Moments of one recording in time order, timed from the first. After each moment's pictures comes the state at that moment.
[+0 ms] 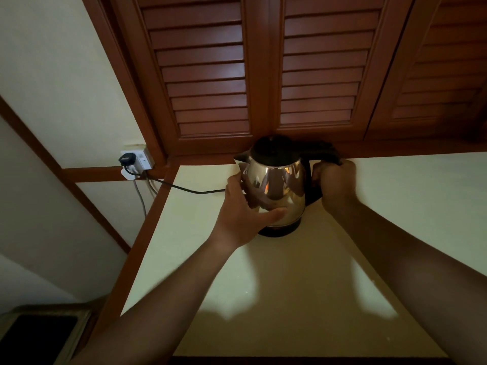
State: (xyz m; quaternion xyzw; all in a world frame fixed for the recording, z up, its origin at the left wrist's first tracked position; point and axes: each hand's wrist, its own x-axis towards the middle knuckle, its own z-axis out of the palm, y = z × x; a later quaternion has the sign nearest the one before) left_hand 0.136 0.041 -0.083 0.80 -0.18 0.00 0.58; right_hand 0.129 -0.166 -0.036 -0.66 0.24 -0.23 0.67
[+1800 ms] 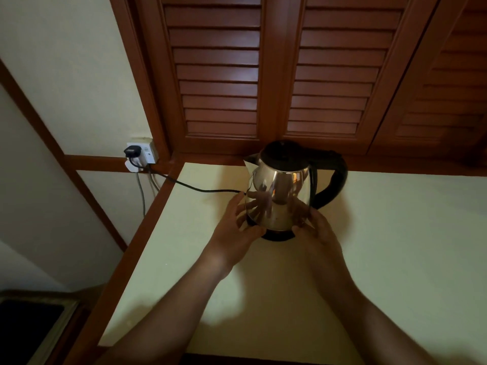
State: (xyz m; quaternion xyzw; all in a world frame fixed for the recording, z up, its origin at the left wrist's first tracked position) left_hand 0.097 0.064 -0.091 0.71 -0.09 -0.11 0.69; right_hand 0.029 -0.106 -0.082 -0.74 0.16 -0.14 0.63
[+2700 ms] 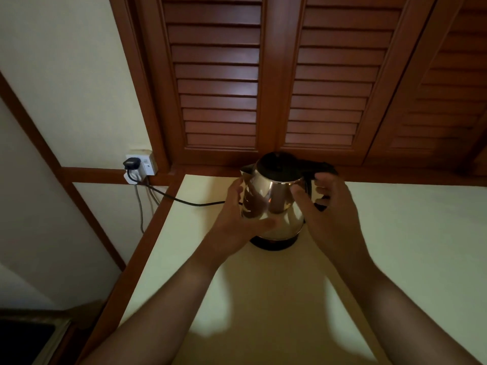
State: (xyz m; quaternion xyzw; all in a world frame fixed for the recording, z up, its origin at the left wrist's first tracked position) left_hand 0.128 0.071 -0.057 0.74 -0.19 -0.07 0.64; right_hand 0.061 -0.106 -0.014 -0.81 0.09 -0.31 0.48
